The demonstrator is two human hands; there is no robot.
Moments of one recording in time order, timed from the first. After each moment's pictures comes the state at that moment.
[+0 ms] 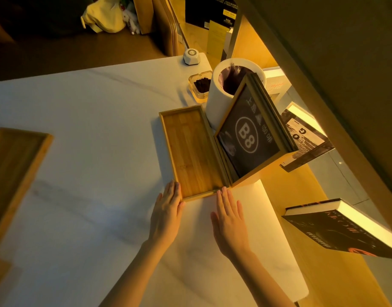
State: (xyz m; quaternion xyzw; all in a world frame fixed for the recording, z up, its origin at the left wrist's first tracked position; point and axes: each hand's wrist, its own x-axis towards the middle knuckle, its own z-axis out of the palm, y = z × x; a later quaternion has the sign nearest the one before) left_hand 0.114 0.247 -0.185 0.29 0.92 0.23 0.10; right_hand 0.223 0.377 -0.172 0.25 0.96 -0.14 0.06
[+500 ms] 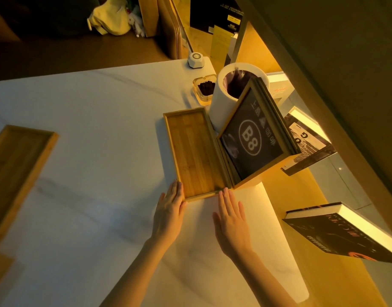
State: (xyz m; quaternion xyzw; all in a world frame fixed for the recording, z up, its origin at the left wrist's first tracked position) left_hand 0.114 0.247 -0.184 0.29 0.92 0.26 0.12; right_hand 0.220 0.380 -0.166 0.25 0.96 -0.14 0.07
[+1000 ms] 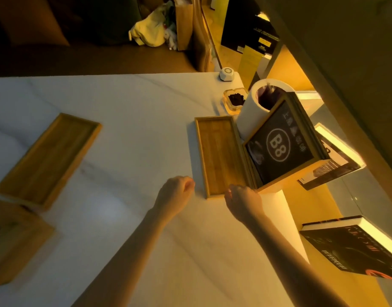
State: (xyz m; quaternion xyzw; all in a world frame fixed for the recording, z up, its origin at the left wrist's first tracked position) left_hand 0.073 0.206 -0.113 0.23 0.90 0.32 0.16; right_hand 0.159 0.371 -0.105 0.17 0.97 -0.12 0.12
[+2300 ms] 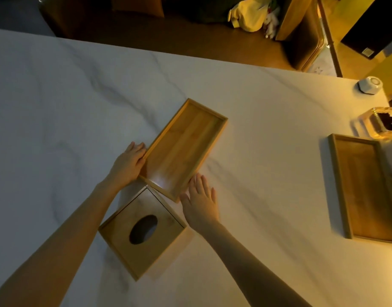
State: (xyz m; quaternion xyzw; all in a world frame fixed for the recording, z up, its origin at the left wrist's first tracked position) left_hand -0.105 -0.186 -0.141 0.08 0.96 0.20 0.19; right_hand 0.001 -0.009 -0.157 0.07 0.93 -0.27 0.26
